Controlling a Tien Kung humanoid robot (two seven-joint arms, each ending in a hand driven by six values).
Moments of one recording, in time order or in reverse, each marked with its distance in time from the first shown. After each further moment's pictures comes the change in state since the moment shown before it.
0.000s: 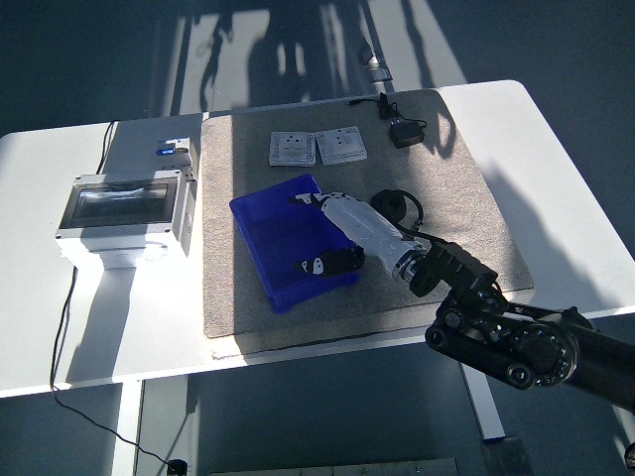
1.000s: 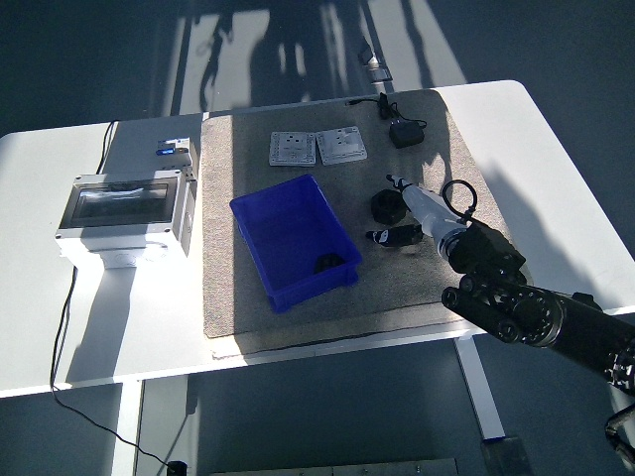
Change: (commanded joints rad) left arm 0.000 0.000 0.006 0.000 0.011 0.009 -0.005; right arm 0.092 0.089 -0.082 -0.475 0.179 0.002 -0.097
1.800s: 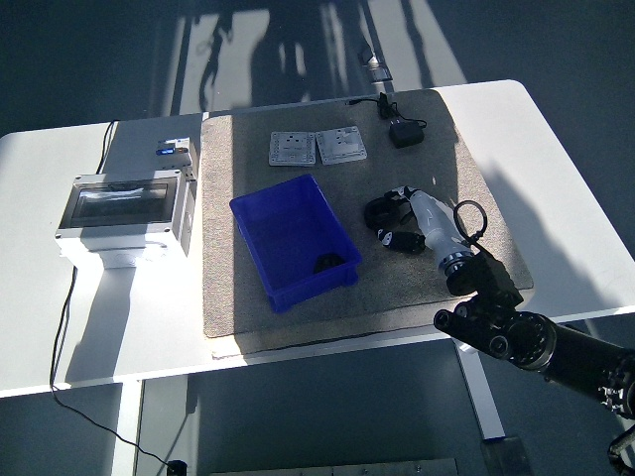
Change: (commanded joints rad) left arm -0.004 0.001 0.010 0.000 0.006 -0.001 0.002; right arm -0.052 0.019 -0.088 0.006 0.237 -0.281 0.168
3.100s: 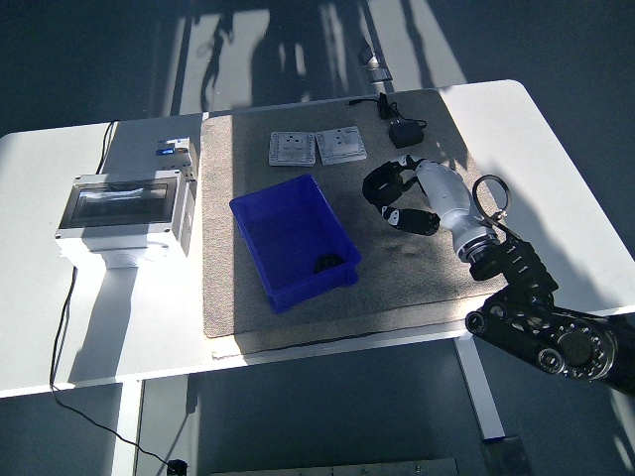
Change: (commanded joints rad) left arm 0.009 -0.008 0.004 0.000 -0.031 0.003 -0.008; right arm -0.067 -0.197 0.179 0.430 -0.377 0.000 -0.066
